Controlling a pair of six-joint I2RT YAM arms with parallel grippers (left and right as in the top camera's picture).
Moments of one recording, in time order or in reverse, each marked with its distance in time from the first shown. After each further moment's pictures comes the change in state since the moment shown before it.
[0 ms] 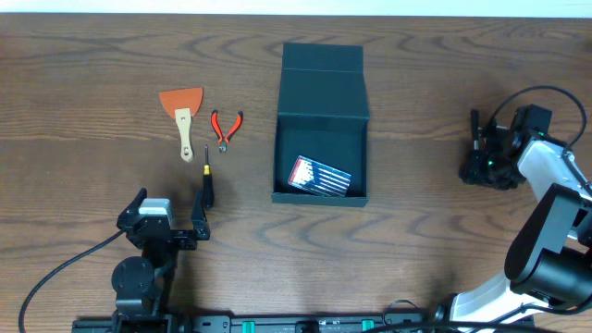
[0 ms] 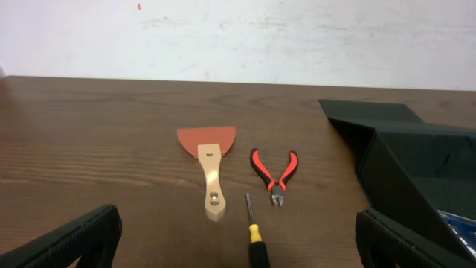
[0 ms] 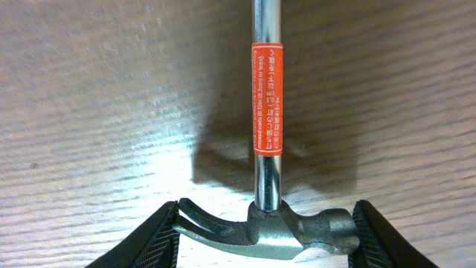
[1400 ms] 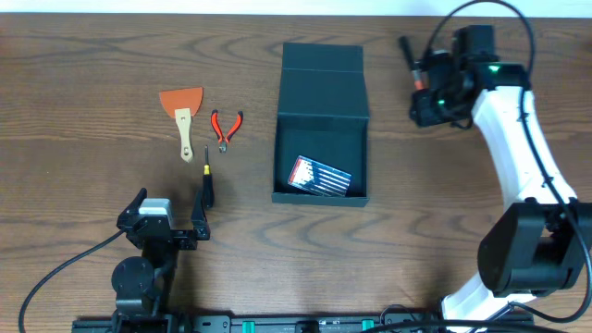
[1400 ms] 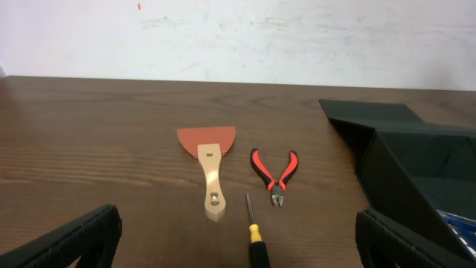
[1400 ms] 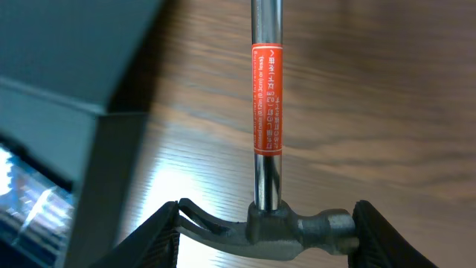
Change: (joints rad) left arm 0.000 0.000 0.000 0.000 0.000 0.000; right arm 0.415 0.003 0.460 -0.290 -0.018 0.001
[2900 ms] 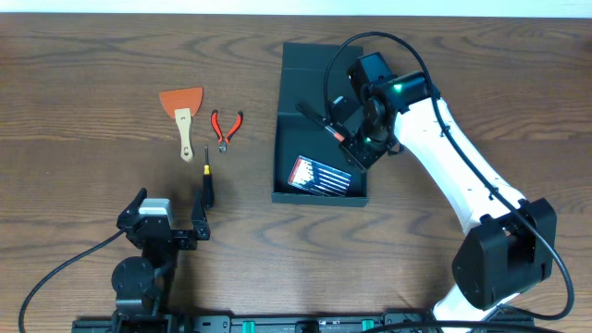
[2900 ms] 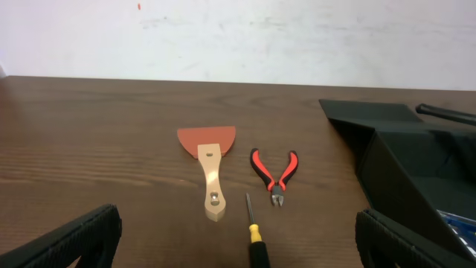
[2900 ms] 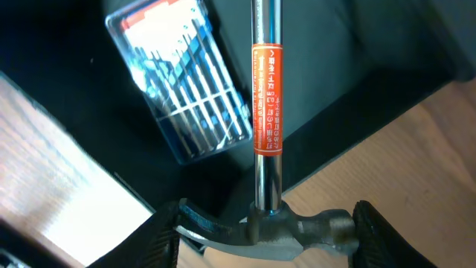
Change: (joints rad) left arm 0.000 0.000 0.000 0.000 0.000 0.000; right arm 0.377 0.000 0.001 -0.247 0.004 -0.163
